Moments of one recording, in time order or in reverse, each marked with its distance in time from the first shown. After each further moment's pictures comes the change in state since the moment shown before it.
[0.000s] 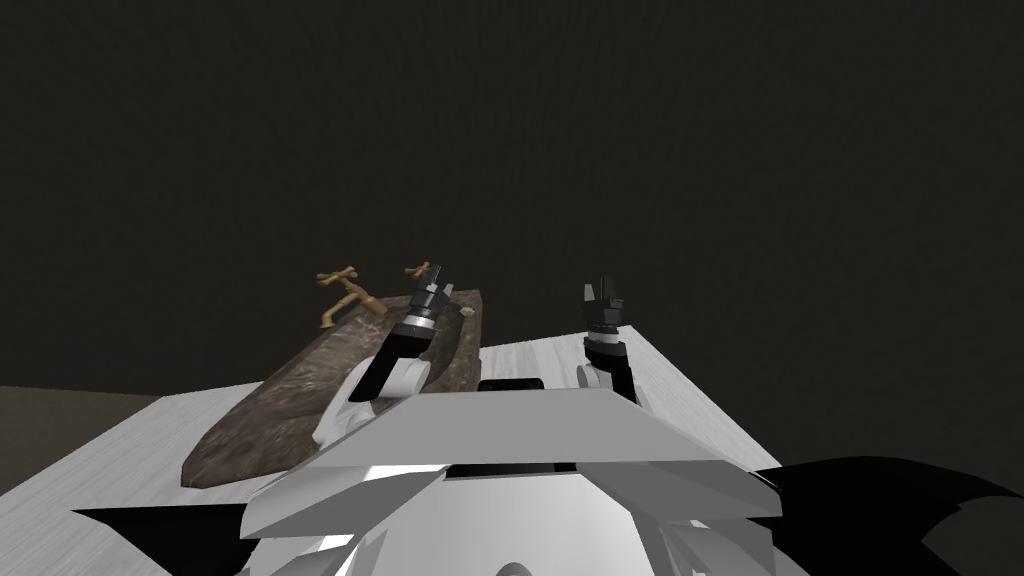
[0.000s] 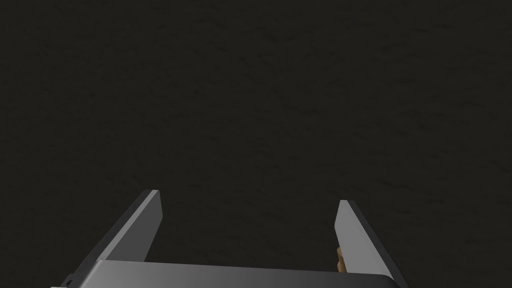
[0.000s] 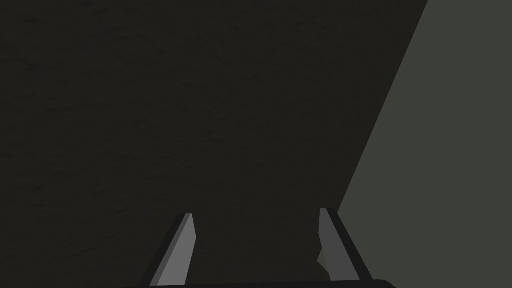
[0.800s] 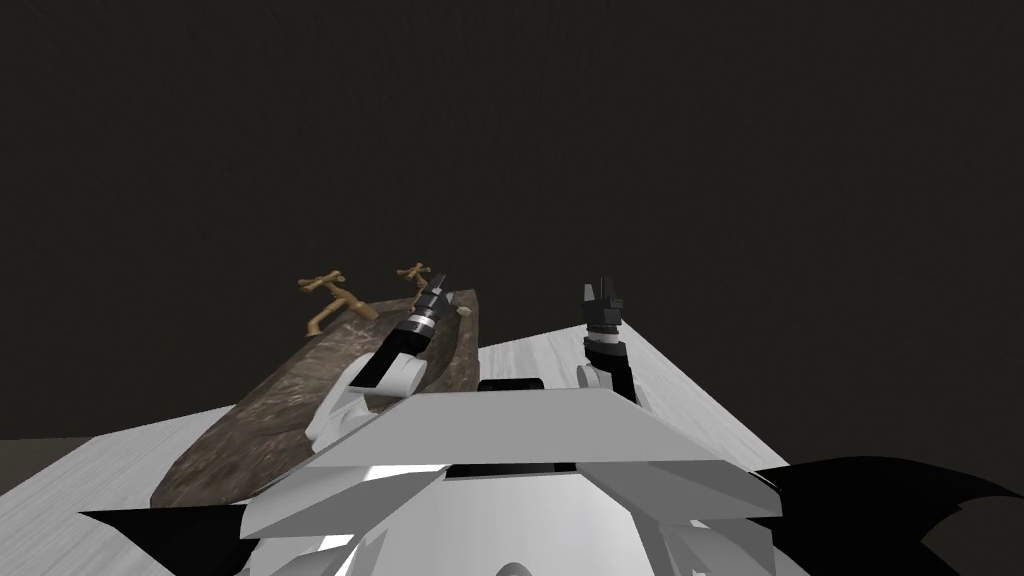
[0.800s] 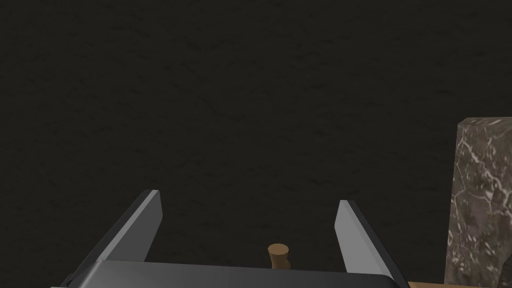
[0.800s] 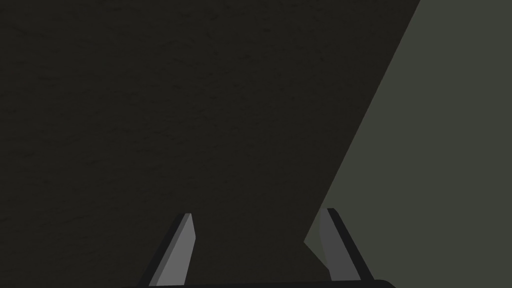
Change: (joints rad) left arm -0.019 0.056 0.015 -0.003 0.027 0.240 0.035; right arm 0.000 0.000 0.000 0.000 0.000 0.000 0.000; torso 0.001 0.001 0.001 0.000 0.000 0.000
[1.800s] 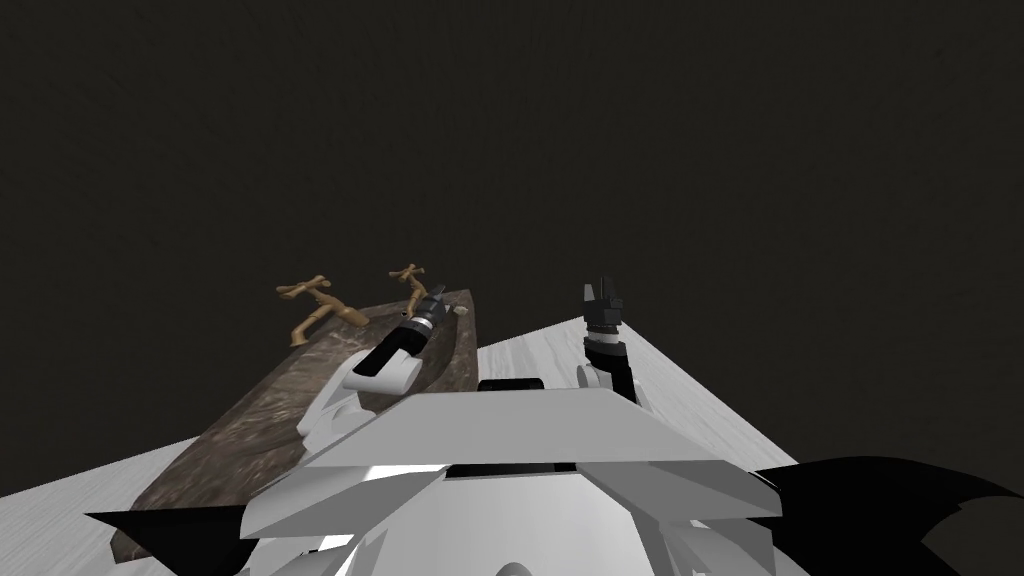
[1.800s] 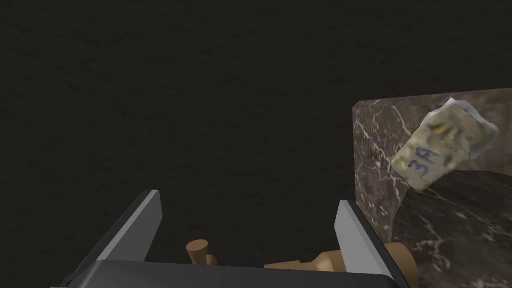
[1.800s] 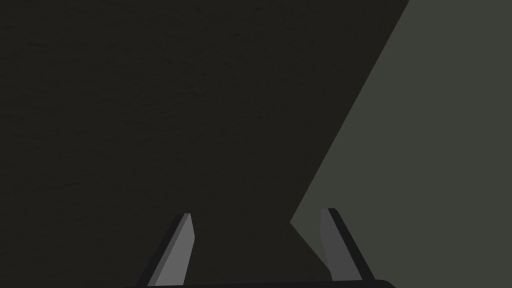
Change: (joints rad) left arm -0.015 0.066 0.027 0.014 0.038 0.262 0.049; right arm 0.000 0.000 0.000 0.000 0.000 0.000 0.000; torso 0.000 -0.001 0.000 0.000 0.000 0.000
